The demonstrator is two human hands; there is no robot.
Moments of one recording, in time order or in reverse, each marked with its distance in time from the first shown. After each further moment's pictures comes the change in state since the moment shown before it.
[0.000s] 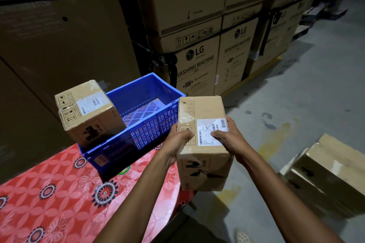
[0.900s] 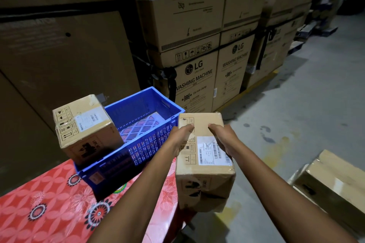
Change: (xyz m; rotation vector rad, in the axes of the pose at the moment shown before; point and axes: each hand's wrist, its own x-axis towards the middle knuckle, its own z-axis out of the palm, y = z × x) left_hand 0.052 0.049 0.018 0.219 0.131 -0.032; right_hand 0.075 -0.029 0.010 -0.079 0.157 0.187
